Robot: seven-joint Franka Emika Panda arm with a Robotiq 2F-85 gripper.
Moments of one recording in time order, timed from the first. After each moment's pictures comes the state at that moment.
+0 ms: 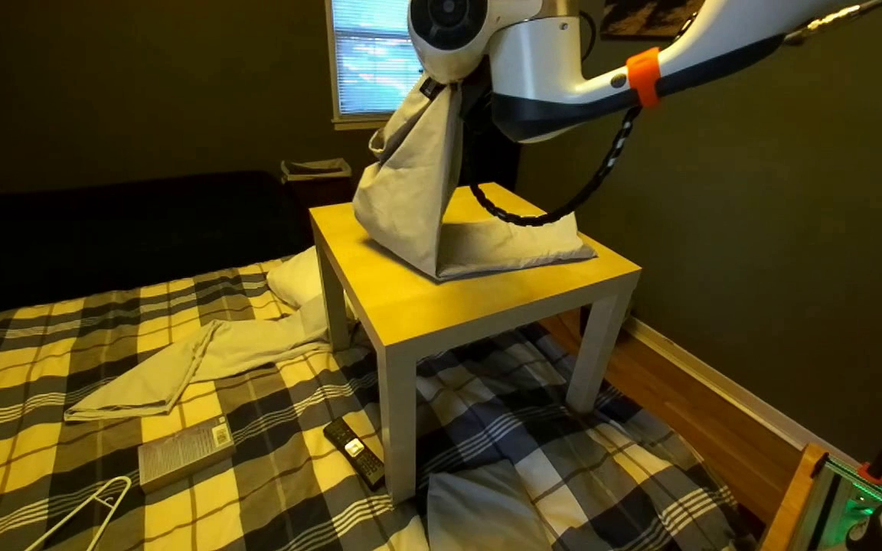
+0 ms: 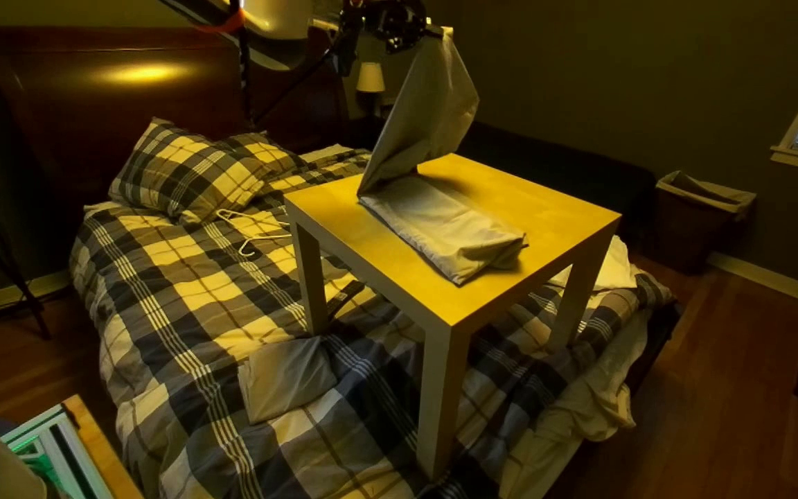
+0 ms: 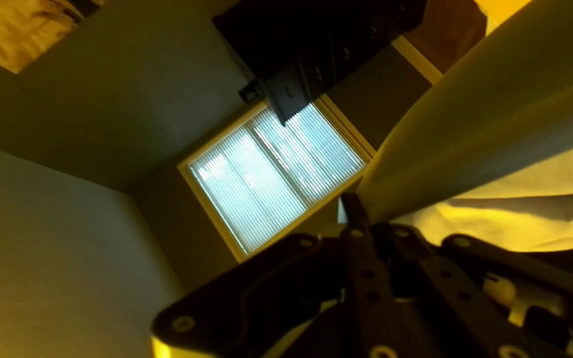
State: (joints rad) arm 0.19 0.22 0.11 -1.62 -1.54 2.13 0.82
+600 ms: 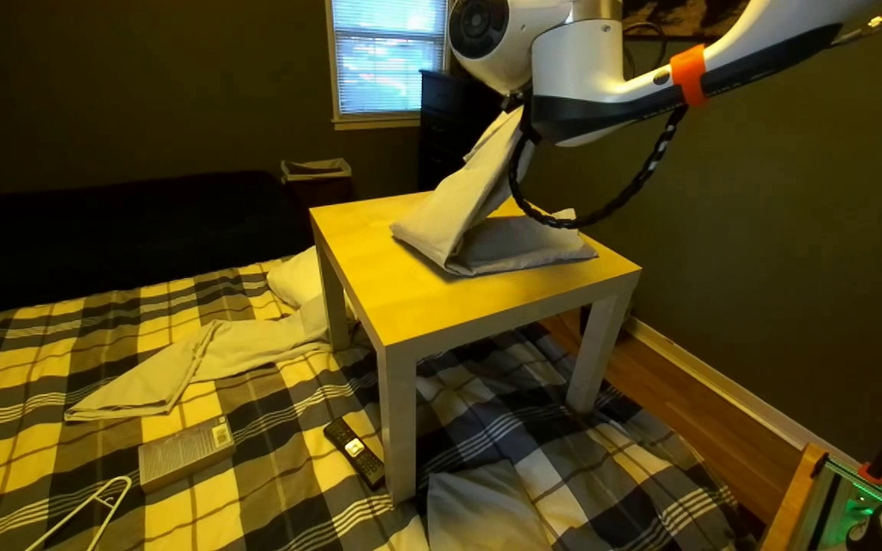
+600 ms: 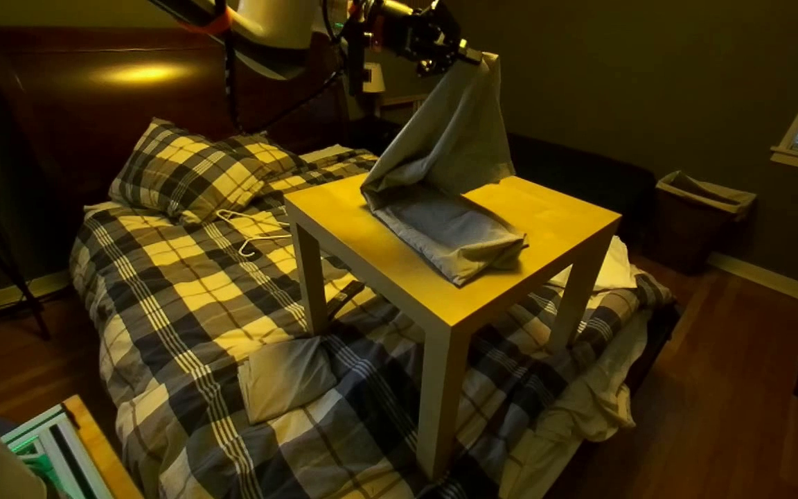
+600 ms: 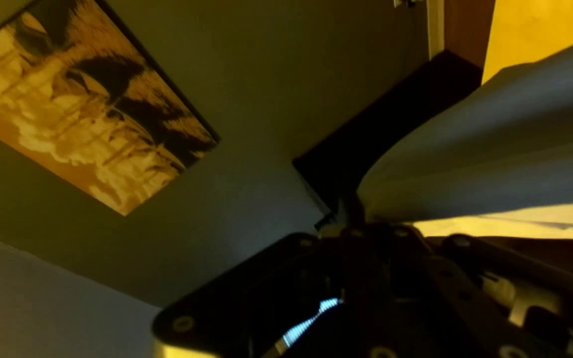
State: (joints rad) arm 0.13 0.11 0.09 -1.78 -1.43 1.85 0.88
